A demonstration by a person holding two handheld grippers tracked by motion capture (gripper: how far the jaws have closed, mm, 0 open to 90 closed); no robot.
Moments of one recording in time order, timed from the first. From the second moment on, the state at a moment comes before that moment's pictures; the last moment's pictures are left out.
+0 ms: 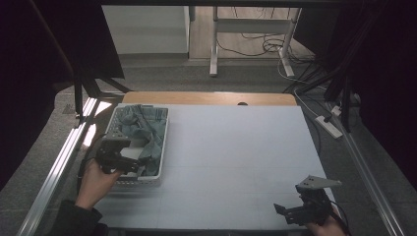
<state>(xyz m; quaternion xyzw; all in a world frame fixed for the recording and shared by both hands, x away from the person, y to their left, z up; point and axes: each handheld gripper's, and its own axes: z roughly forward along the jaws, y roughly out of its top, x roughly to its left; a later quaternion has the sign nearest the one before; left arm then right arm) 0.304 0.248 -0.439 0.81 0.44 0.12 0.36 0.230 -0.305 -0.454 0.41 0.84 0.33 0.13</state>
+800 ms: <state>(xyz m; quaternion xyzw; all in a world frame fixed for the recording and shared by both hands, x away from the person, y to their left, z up) 0.387 0.239 -0.448 0.81 0.48 0.12 0.33 0.230 -0.303 -0.455 0.40 0.85 0.33 0.13</state>
